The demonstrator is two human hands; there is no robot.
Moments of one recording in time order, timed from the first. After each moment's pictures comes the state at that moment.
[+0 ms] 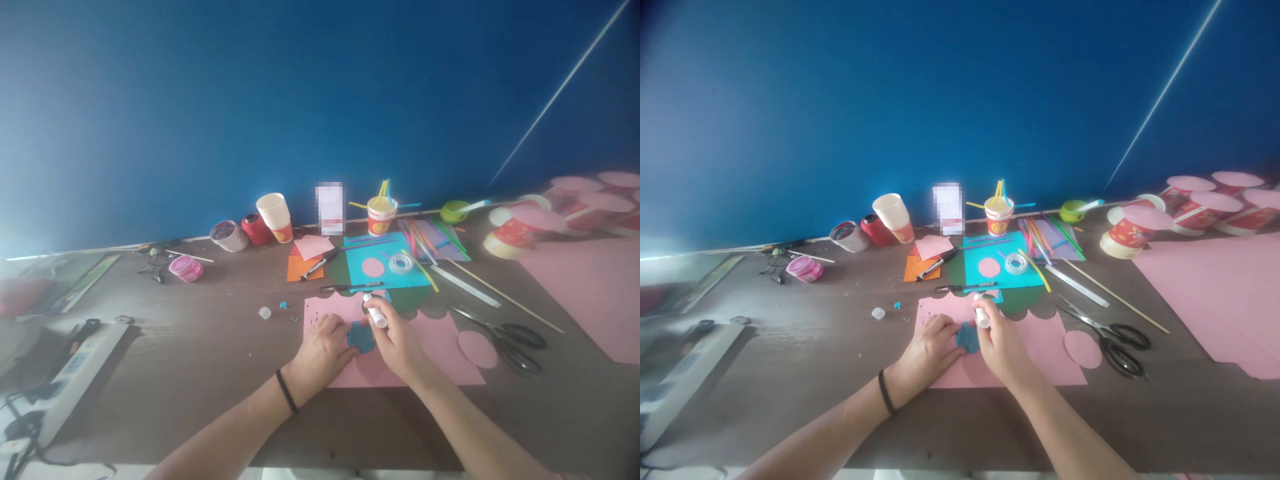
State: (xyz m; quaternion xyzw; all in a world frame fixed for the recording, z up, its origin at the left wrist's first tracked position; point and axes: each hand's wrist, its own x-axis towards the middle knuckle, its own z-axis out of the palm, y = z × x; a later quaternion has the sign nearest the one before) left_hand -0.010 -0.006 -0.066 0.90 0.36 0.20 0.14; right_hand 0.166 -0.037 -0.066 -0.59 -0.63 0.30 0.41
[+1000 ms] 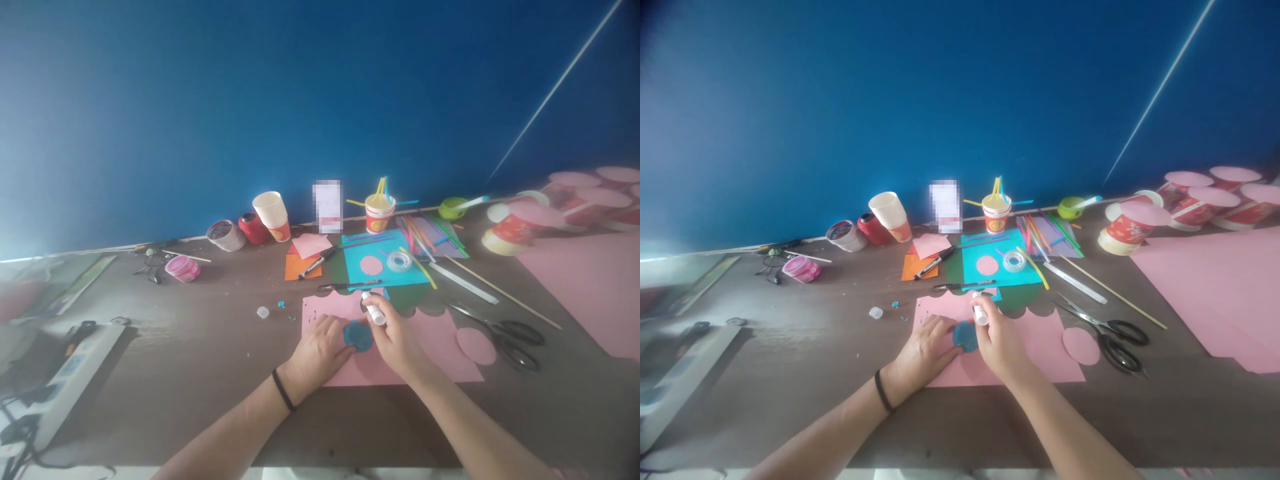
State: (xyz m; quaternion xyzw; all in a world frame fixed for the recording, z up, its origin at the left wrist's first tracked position) left_hand -0.014 -0.004 -0.067 0.90 0.33 0.23 0.16; right_hand 0.166 -0.036 -0.071 -0.59 -0.63 0.28 0.42
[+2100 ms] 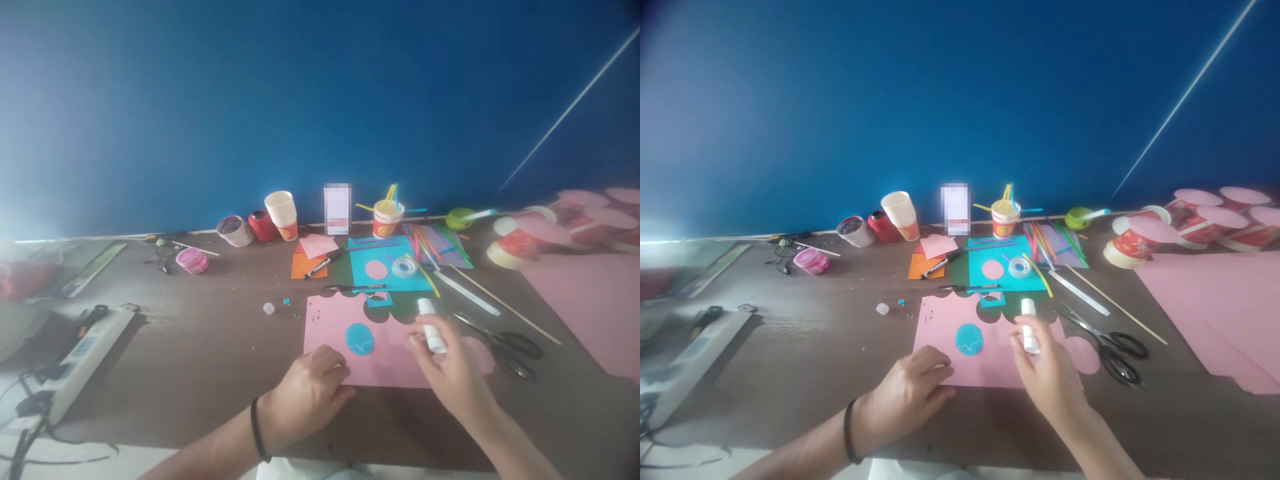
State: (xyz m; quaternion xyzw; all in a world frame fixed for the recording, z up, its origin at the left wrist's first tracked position) left_hand -0.040 -0.050 -0.026 0.93 0.31 0.13 0.17; right_hand 0.207 -0.081 -0.037 -0.65 -0.63 0.15 0.41
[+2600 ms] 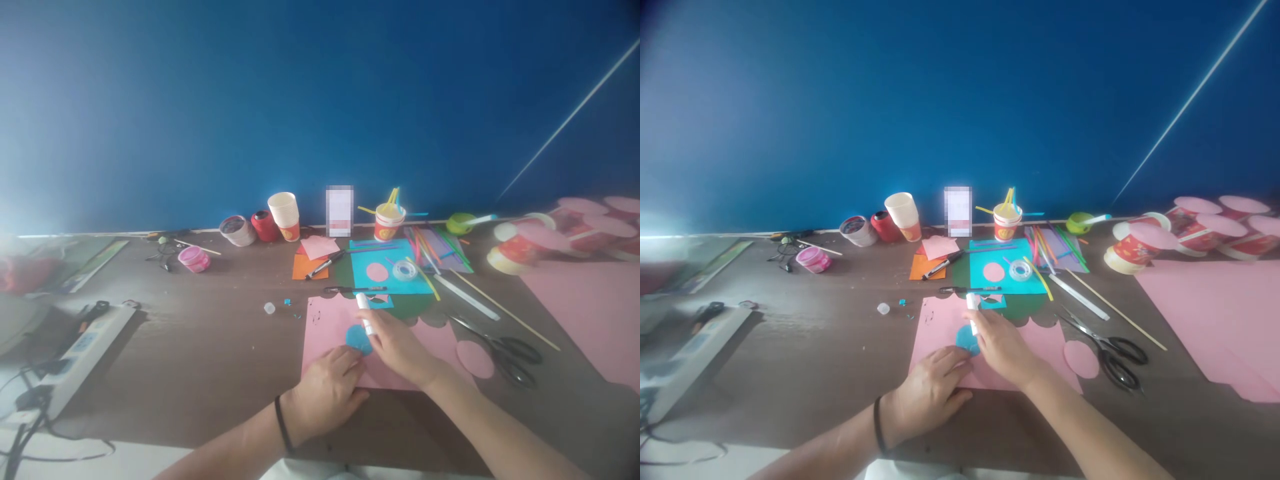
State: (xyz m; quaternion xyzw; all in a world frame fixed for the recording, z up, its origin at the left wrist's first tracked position) left_hand -0.016 -0.054 -0.053 0.93 0.30 0.14 0.18; right_hand 0.177 -0.029 -0.060 -0.52 -0.80 0.19 0.24
